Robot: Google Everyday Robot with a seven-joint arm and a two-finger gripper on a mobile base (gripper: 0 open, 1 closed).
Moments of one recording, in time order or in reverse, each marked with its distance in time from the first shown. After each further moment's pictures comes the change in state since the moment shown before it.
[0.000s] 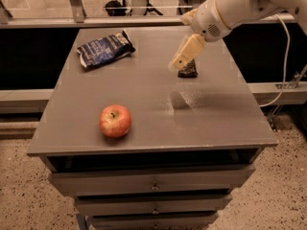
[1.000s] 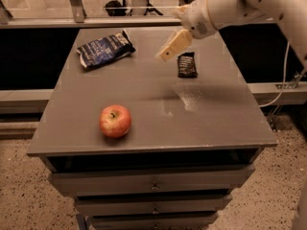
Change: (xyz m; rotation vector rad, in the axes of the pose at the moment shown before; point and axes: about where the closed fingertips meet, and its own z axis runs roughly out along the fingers) arm -0.023 -0.029 0.029 0.025 -0.159 0.016
